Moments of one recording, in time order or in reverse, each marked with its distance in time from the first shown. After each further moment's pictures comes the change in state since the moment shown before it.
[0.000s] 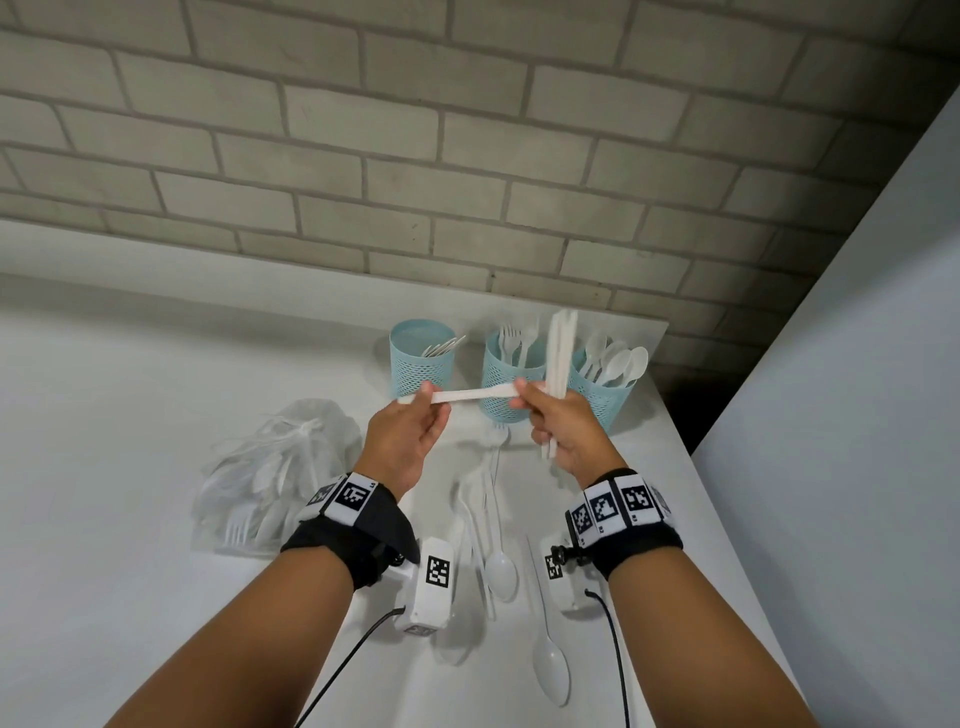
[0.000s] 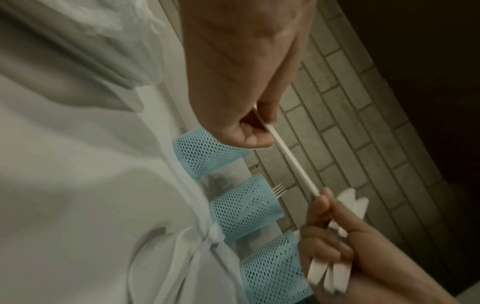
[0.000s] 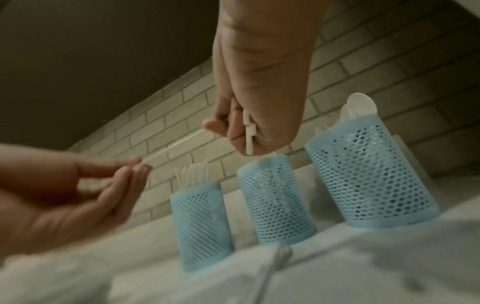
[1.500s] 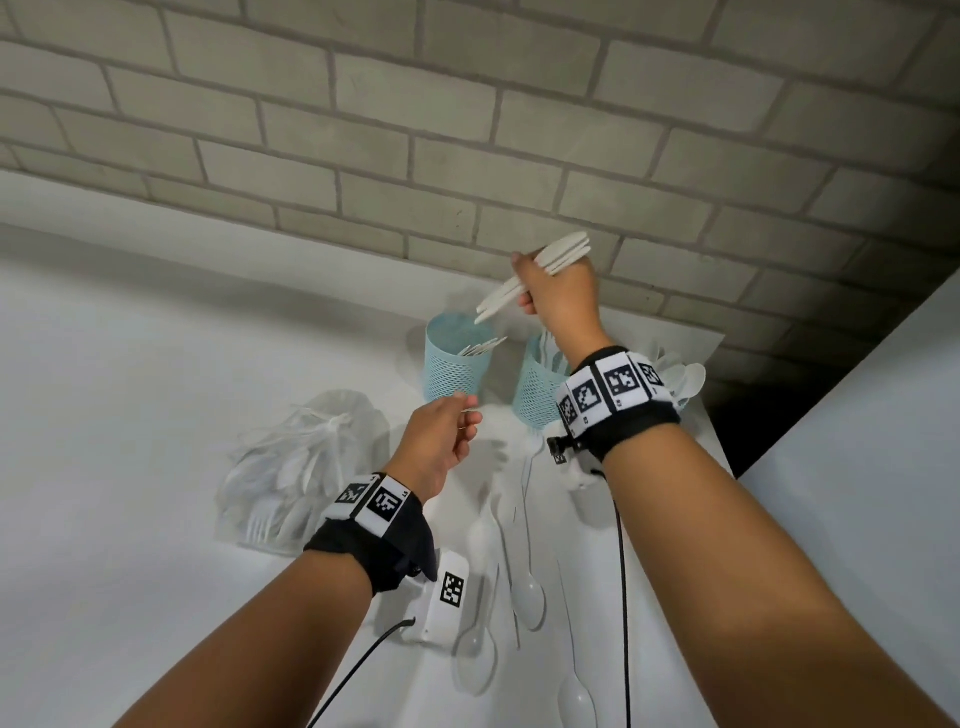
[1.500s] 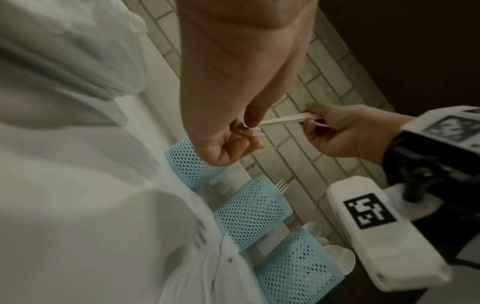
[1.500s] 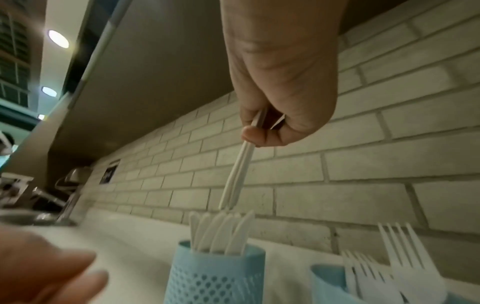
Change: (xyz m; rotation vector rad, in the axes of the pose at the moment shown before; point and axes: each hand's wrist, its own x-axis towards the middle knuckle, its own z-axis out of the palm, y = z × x) left_hand 0.013 0.004 0.001 0.320 0.085 -0.144; right_hand 0.063 -0.095 0.091 -0.384 0.115 -0.499
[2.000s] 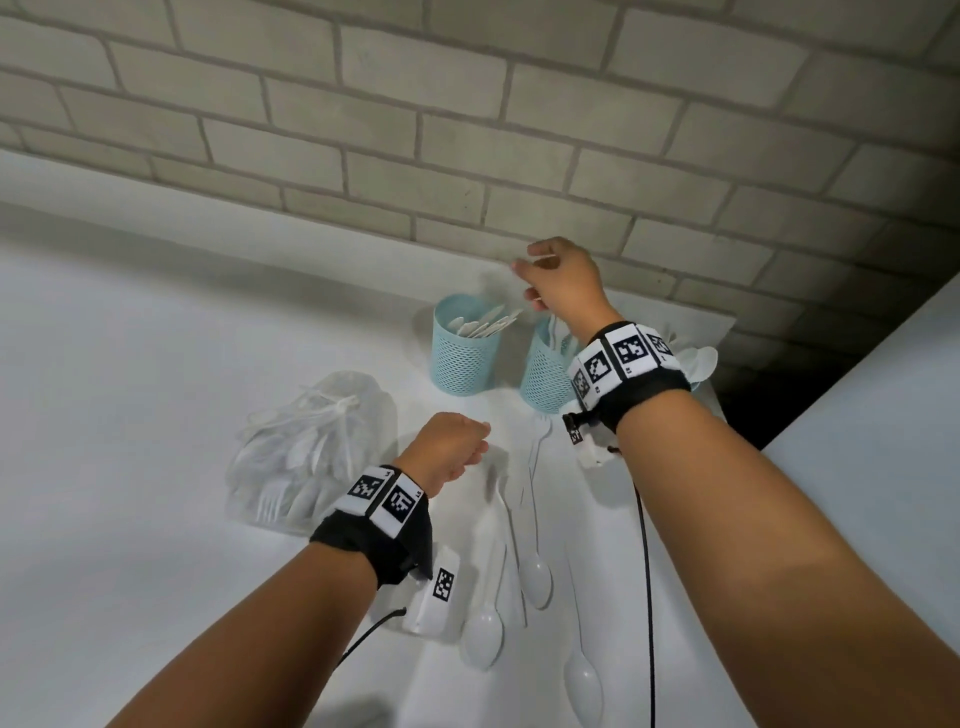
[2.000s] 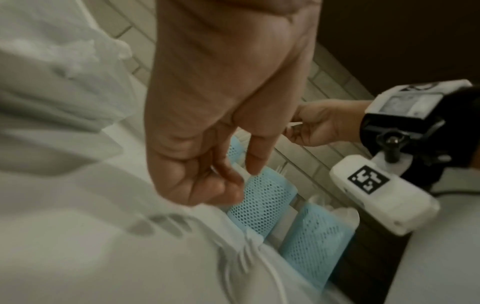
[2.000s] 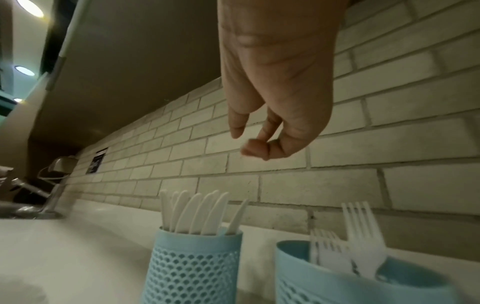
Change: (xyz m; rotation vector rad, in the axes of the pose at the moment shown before) left_hand -0.010 -0.013 -0.006 0.507 -0.038 -0.079; right_hand 0.013 0.022 -0.001 -0.169 -0.152 0.078
